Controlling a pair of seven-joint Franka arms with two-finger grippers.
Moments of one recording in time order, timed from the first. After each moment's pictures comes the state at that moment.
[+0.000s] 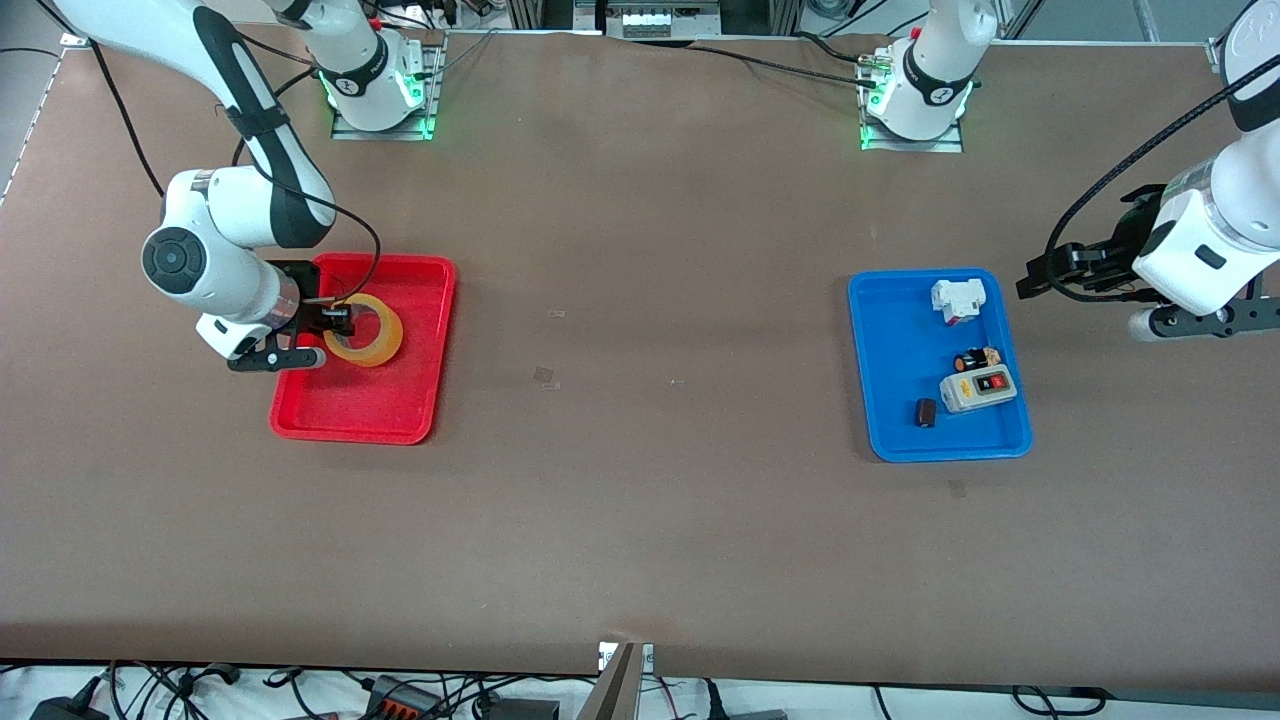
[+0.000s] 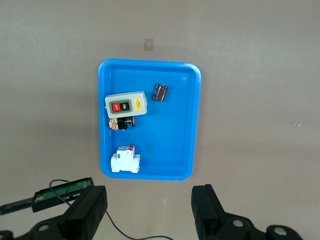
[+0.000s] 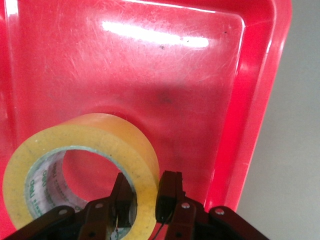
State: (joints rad) left arm -0.07 0.15 0.01 -1.50 -0.04 1.51 -0.18; right arm -0.03 0.28 0.08 -2.24 -0.05 2.39 -0.01
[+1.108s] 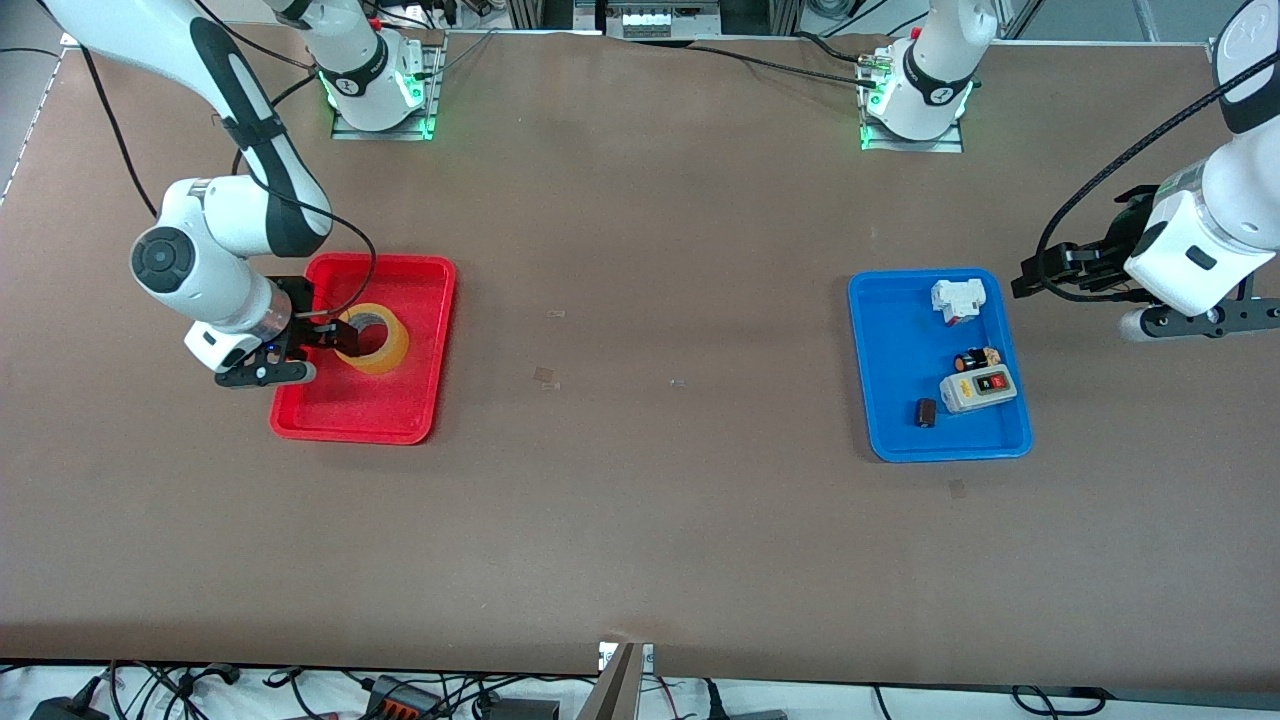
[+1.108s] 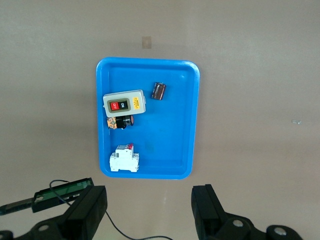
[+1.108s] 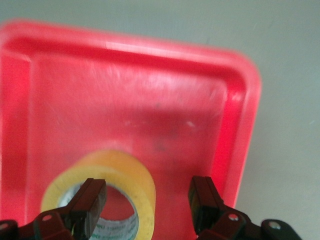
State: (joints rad) left arm -0.07 0.15 0.00 -1.50 -0.04 1.51 -0.18; right arm -0.04 0.29 0.08 -2.17 -0.05 2.47 -0.03
